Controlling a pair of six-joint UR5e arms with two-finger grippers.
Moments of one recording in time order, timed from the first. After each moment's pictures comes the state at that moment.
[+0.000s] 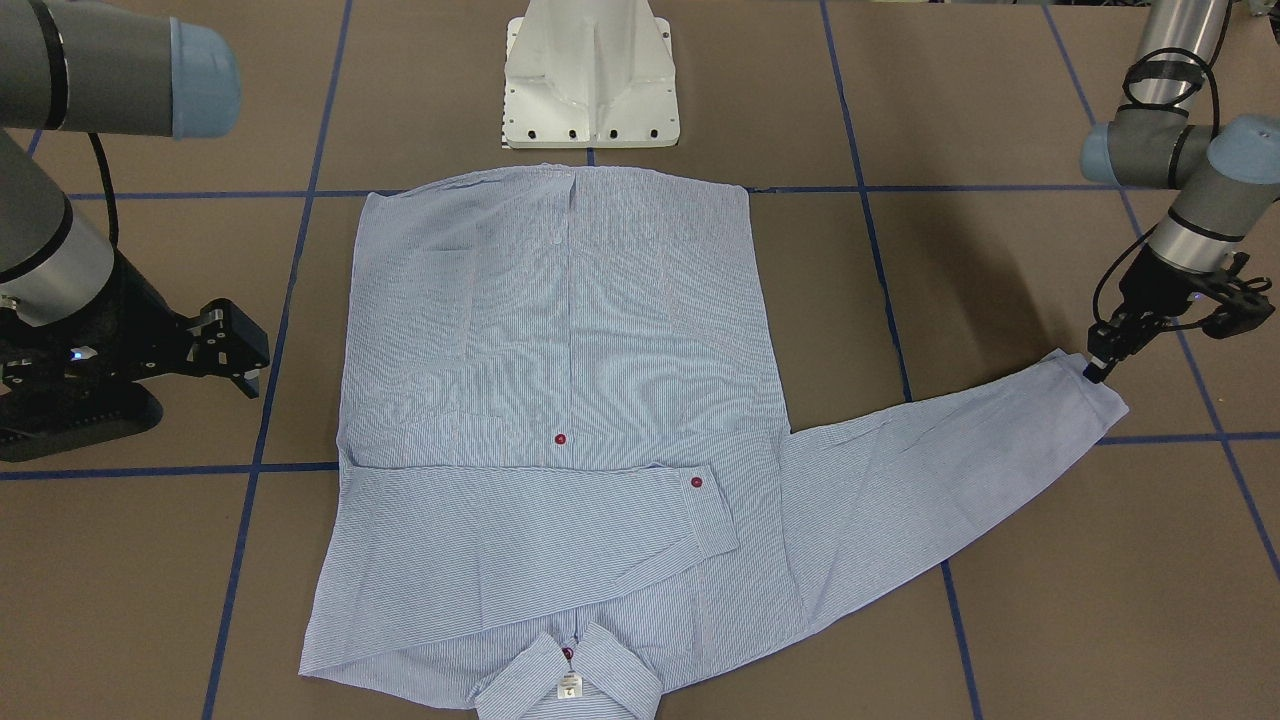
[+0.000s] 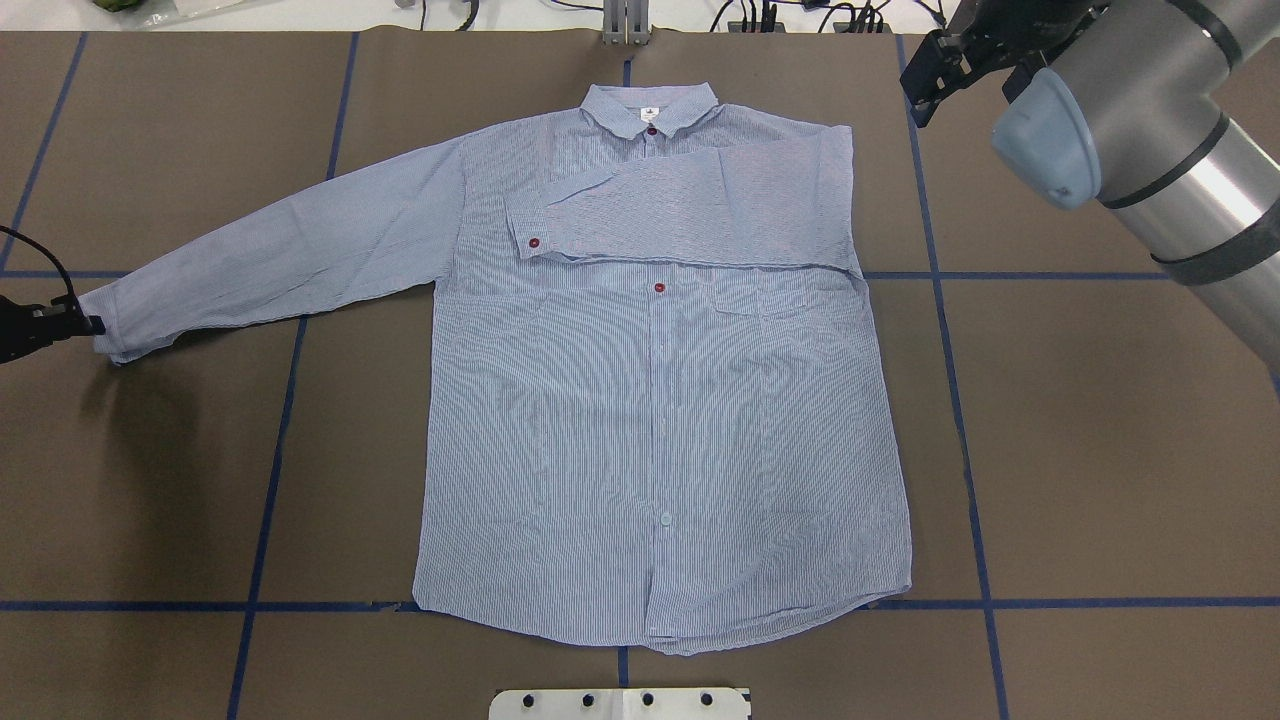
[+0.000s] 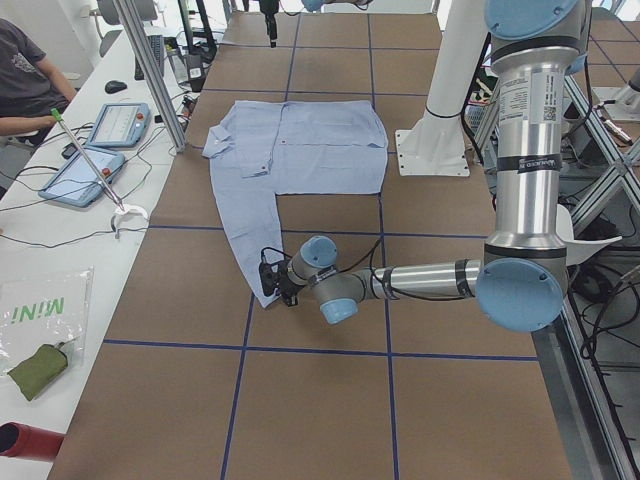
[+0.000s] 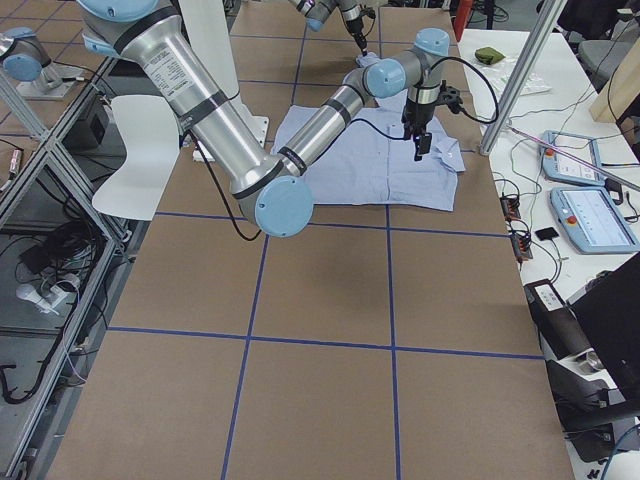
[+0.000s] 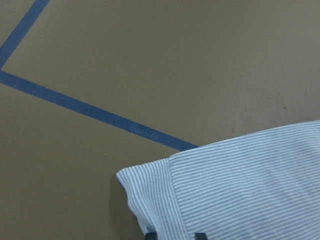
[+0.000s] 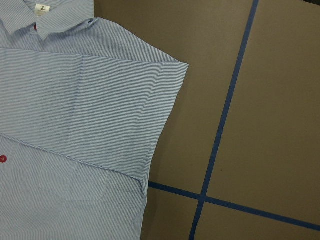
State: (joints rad) left arm -0.95 -1.52 -1.37 -2.76 -1.92 -1.34; right arm 1.08 -0.89 1.70 -1.91 2.18 0.40
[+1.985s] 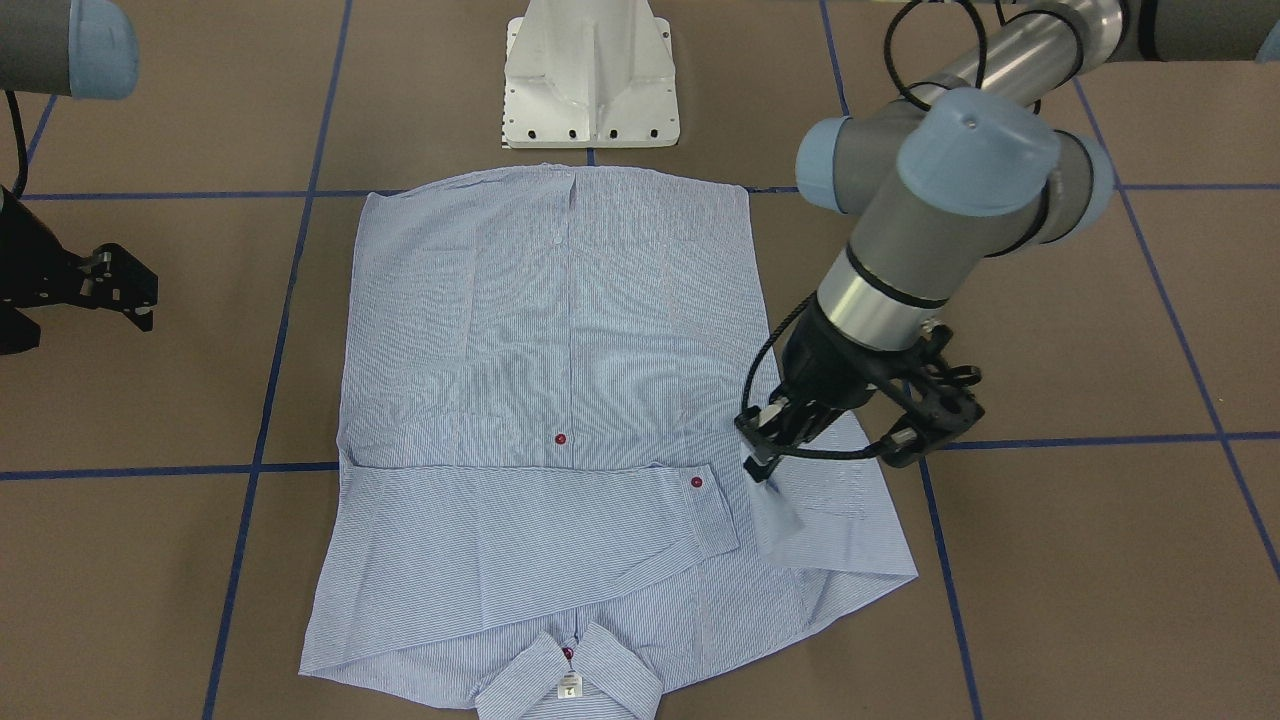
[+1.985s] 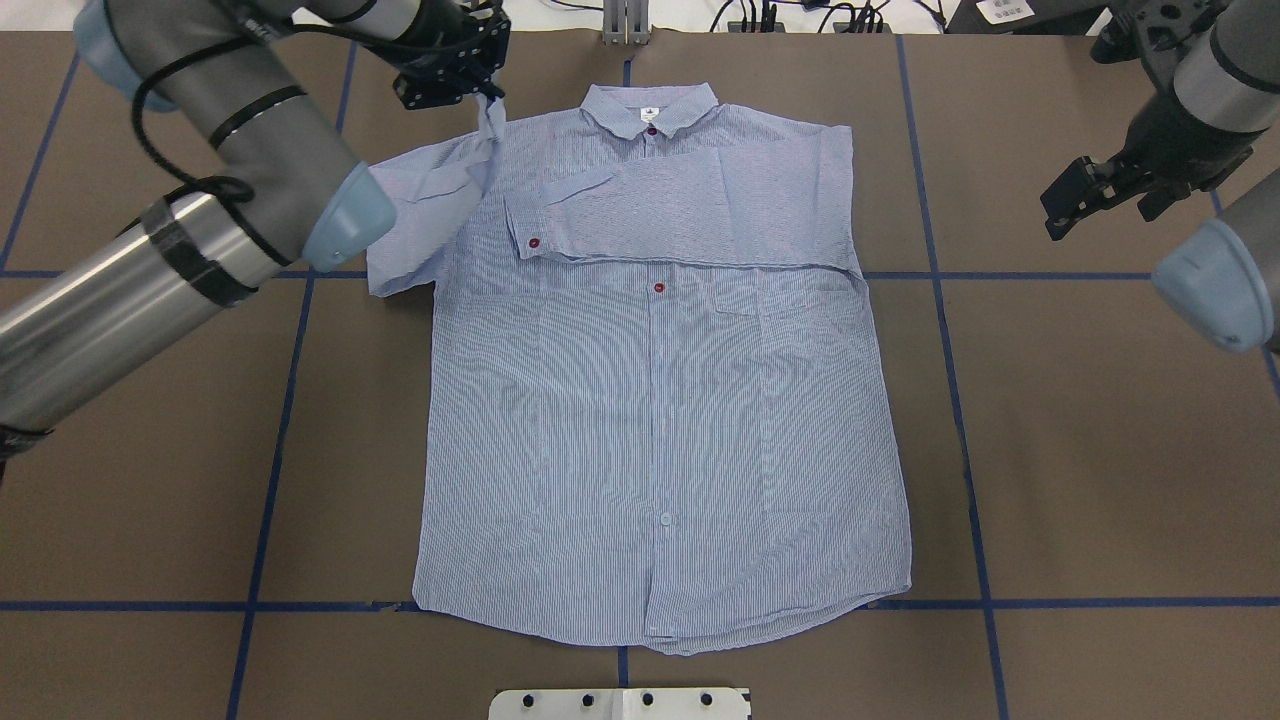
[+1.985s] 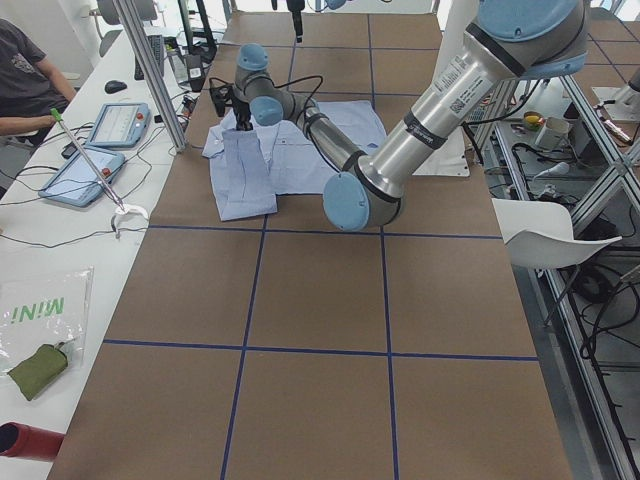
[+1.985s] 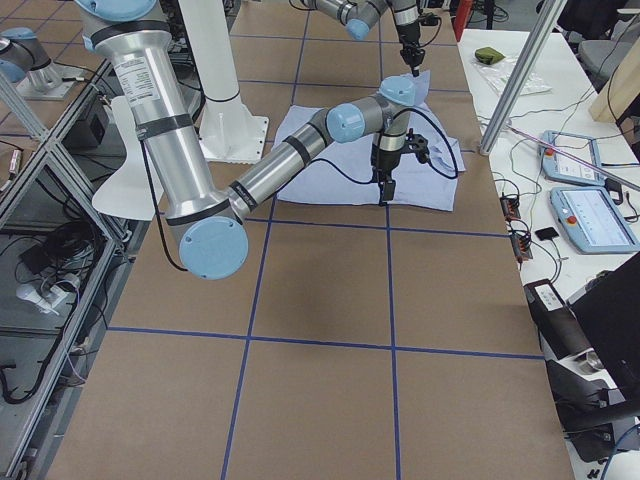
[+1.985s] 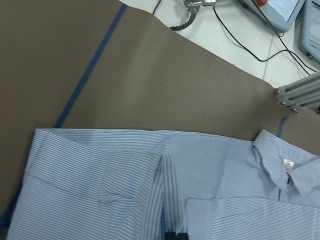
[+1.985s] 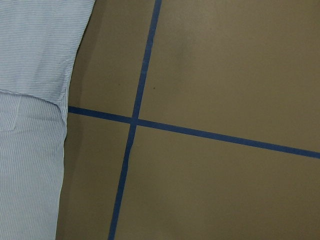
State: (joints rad) left arm -0.91 -2.45 -1.38 -1.99 -2.03 -1.66; right arm 1.10 -1.25 1.93 -1.89 2.18 0.41
